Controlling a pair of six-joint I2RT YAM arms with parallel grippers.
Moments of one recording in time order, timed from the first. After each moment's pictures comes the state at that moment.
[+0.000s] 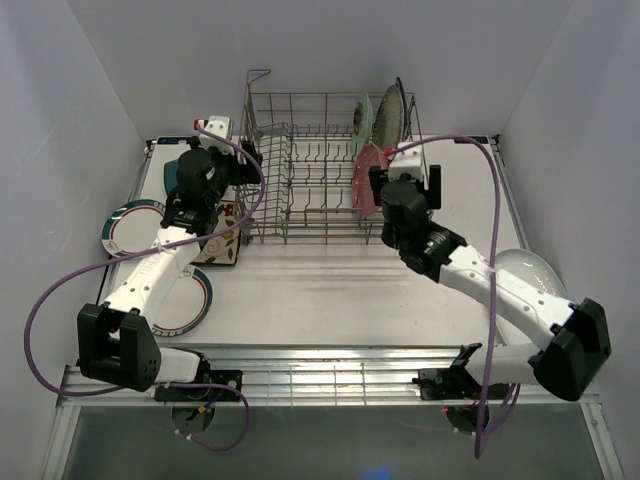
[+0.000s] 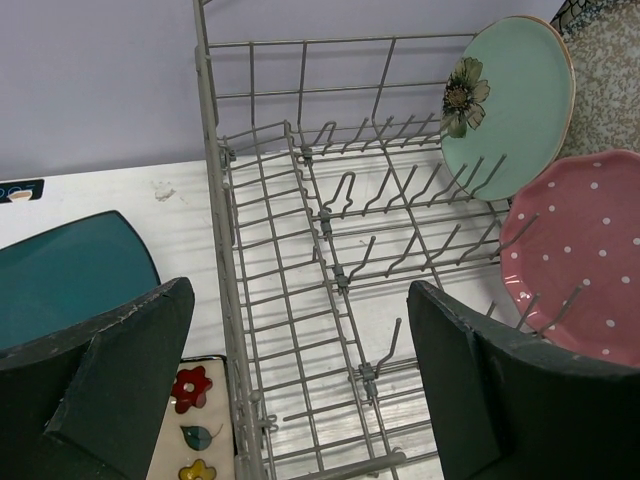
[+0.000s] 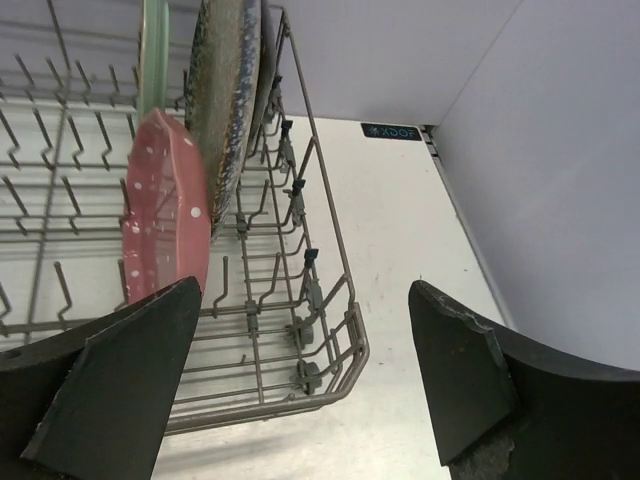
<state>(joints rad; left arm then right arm) -0.24 1.34 1.08 0.17 0.00 -0.07 0.80 1.32 1.11 -0.01 1.01 -0.12</state>
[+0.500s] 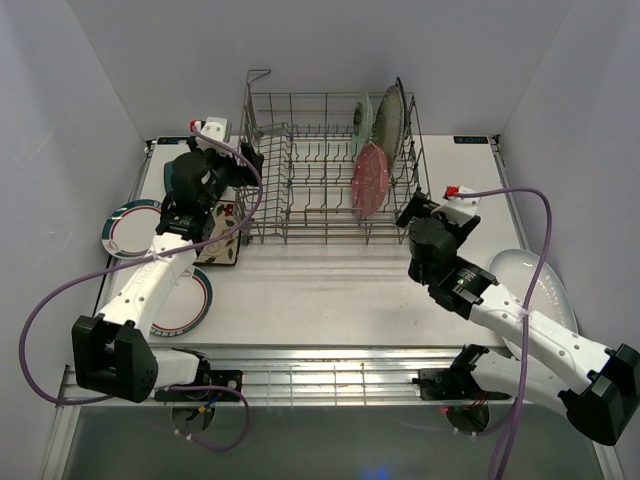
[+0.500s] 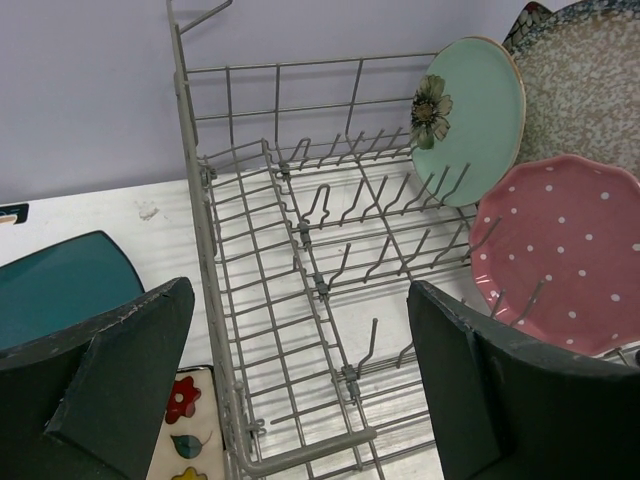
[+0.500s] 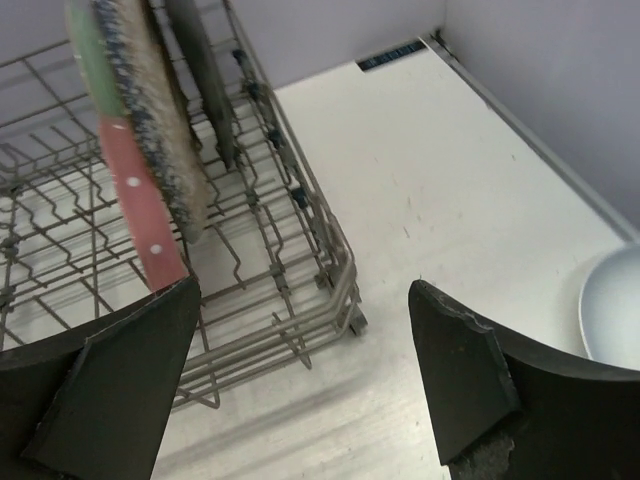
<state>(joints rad) -0.24 1.29 1.06 0.18 0.05 -0.07 0.80 0.97 0.77 0.01 1.06 0.34</state>
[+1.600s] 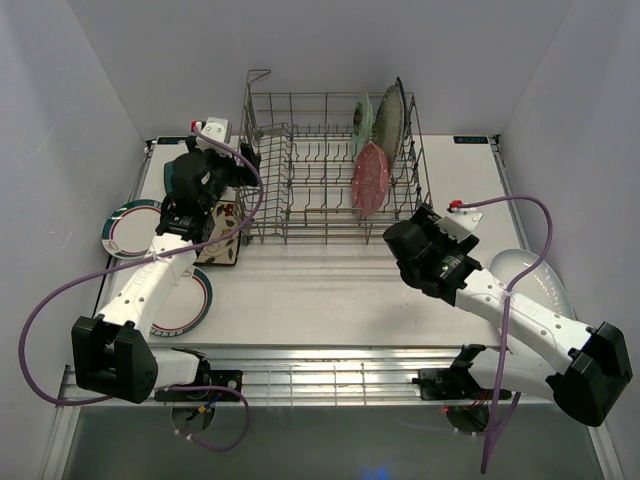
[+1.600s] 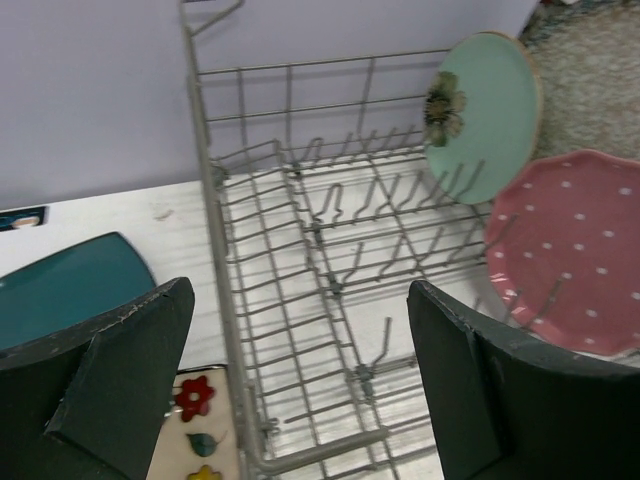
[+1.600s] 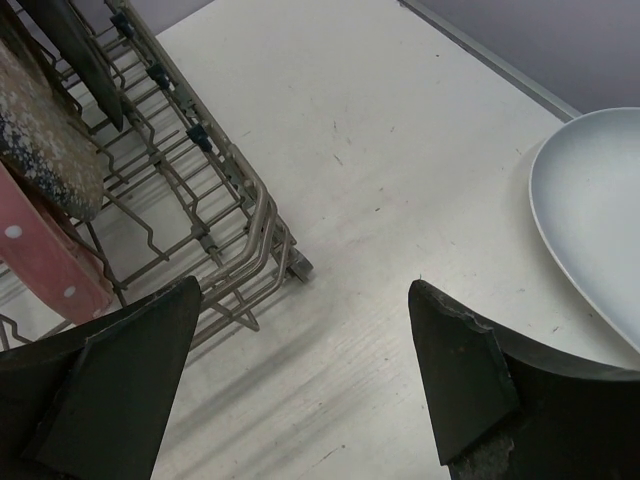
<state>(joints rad) -0.24 1.28 1.05 0.18 0.05 -0.05 0.80 1.12 0.85 -0.54 1.19 0.97</state>
